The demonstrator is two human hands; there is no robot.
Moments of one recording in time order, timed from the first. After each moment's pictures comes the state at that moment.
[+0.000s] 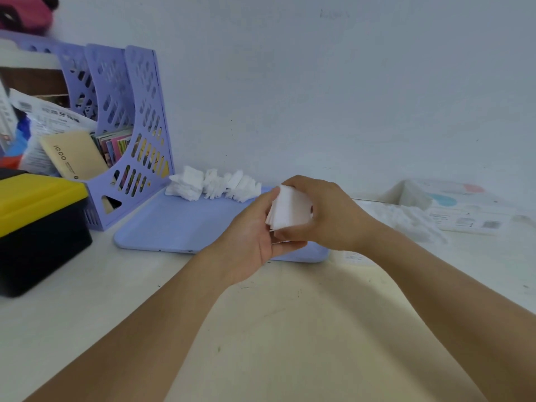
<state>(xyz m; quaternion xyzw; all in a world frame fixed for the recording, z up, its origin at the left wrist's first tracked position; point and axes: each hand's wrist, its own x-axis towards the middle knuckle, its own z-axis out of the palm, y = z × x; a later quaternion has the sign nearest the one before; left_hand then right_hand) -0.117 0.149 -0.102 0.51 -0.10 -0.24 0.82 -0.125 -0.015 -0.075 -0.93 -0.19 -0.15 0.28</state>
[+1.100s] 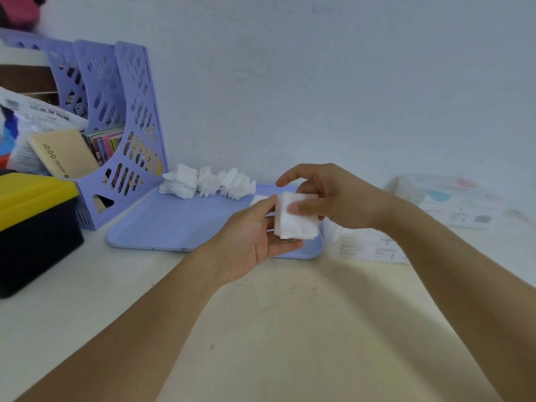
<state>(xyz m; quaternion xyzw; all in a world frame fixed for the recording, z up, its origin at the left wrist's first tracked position) -0.116 0.148 -0.105 0.54 -0.12 -0.25 0.80 -0.127 -0.040 -0.048 -0.89 -0.22 -0.02 0.40</state>
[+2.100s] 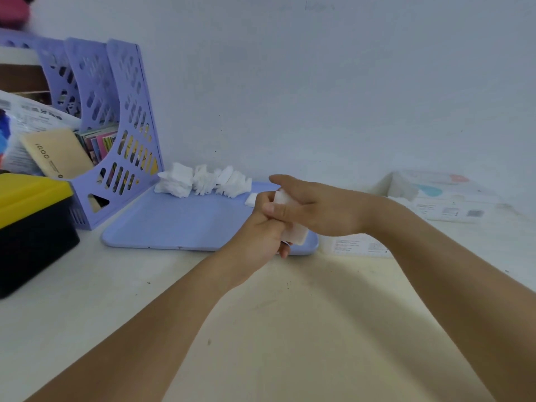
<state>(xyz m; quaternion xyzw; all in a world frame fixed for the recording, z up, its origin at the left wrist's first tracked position) -0.133 0.132 -0.108 0.71 -0.22 -0.11 0.66 -0.154 -0.014 -0.039 -0.95 -0.15 0.06 0.27</state>
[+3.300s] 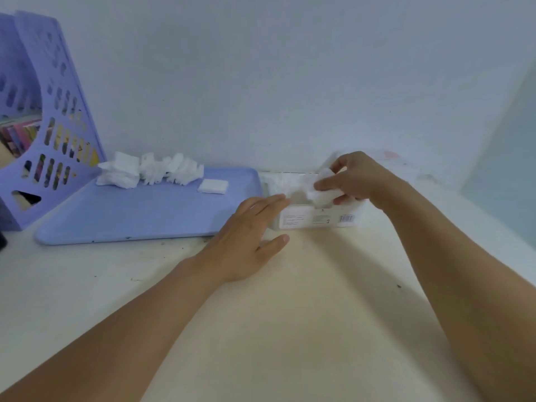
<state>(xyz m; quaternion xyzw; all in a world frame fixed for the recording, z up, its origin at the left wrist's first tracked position) -0.127 0.103 -0.160 0.83 -0.46 0.12 0.29 -0.170 -0.135 -0.054 -0.89 0.19 -0.09 0.40</state>
